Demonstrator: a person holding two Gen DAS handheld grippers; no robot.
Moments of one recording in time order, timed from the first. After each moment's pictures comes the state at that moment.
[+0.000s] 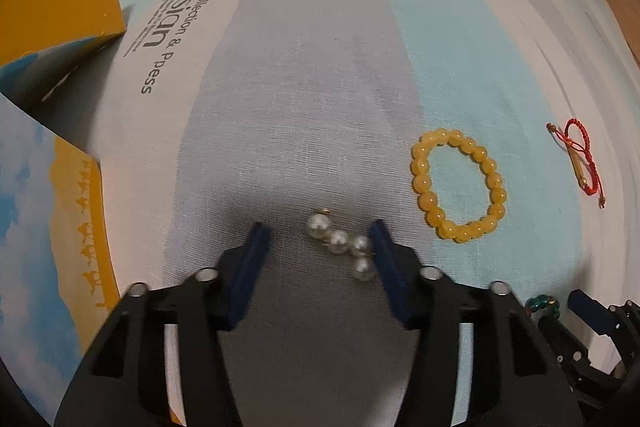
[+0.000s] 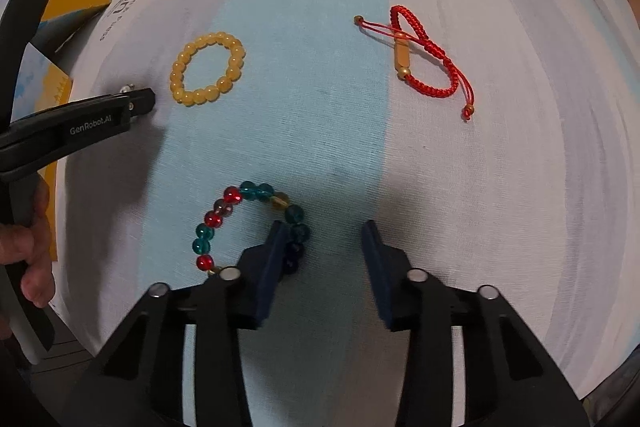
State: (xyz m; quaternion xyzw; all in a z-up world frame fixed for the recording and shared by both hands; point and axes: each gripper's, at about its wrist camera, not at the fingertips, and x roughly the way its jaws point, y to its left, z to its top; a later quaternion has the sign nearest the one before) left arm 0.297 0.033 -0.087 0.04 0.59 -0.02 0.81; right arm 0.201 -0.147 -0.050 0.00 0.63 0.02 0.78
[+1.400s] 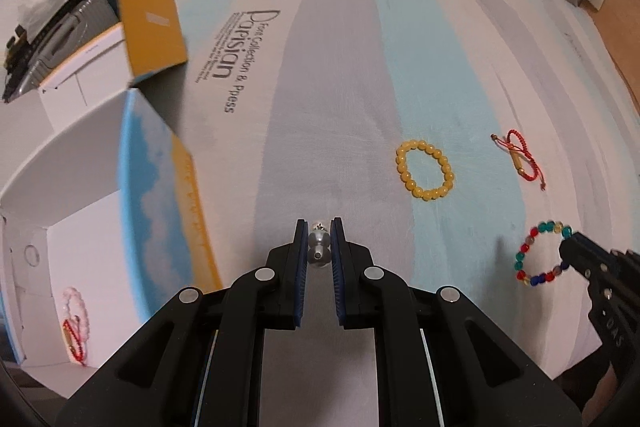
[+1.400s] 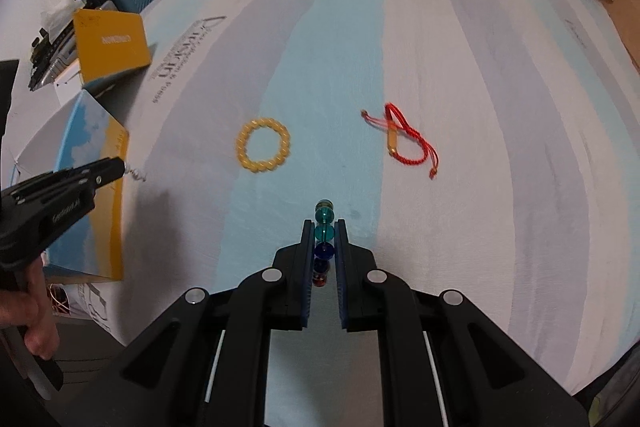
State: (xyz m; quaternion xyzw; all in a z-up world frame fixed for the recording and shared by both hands) left arm 0.231 0.056 0.015 0.03 0.55 -0.01 0.83; right arm 0.180 -0.137 0.049 0.02 0.55 0.03 0.83
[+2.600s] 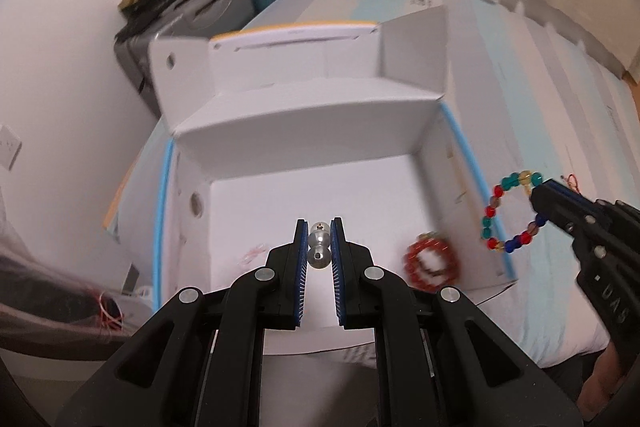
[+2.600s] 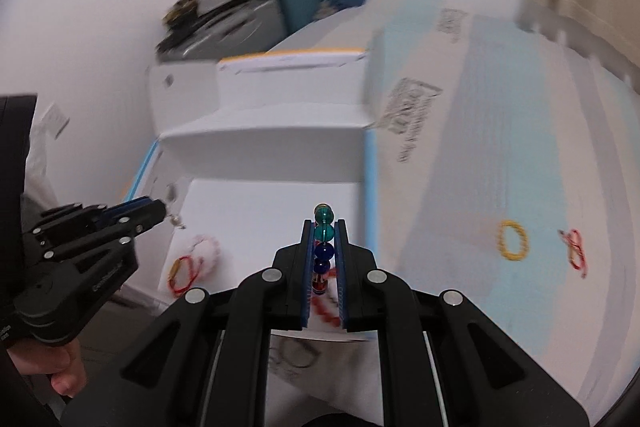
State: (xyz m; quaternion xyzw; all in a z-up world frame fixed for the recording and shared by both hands) left arm 0.119 0.308 0.115 -0.02 0.51 0.10 0.85; right arm 0.147 0.158 0.143 -0.04 0.47 0.21 0.85
